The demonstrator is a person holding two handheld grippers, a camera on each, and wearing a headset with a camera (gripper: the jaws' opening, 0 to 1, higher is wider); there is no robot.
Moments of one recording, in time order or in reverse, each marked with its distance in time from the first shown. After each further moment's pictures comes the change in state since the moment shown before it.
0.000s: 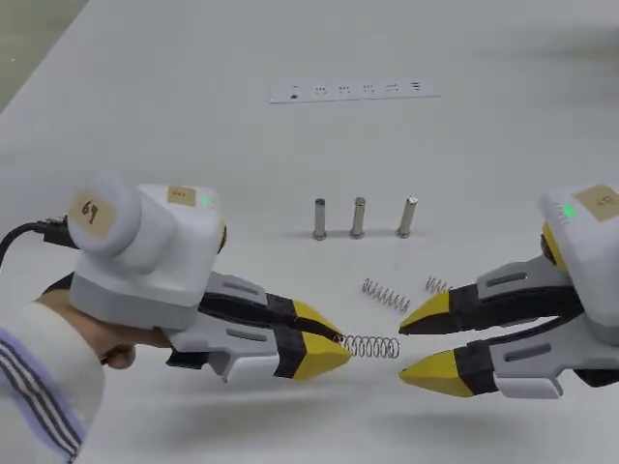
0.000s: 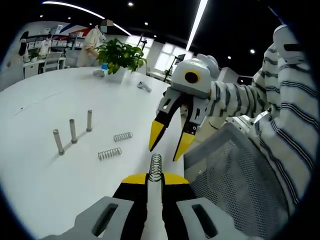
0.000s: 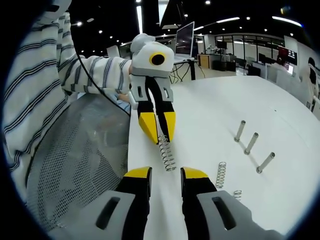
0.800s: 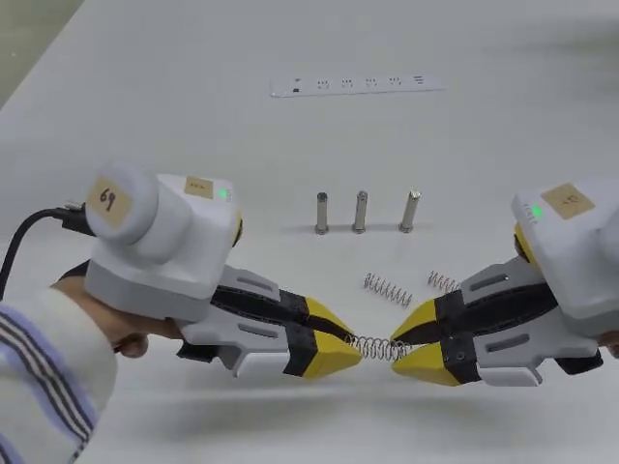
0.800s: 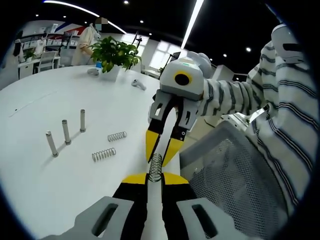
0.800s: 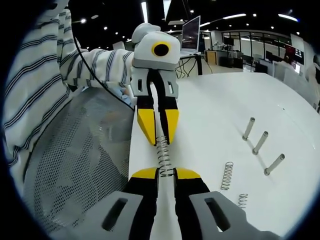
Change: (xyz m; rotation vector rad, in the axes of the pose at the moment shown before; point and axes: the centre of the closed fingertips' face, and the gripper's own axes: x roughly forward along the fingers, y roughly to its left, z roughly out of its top) left arm 0.006 -0.006 0.000 0.011 0.019 -0.045; right arm 0.011 0.003 -0.007 -0.009 0.035 0.059
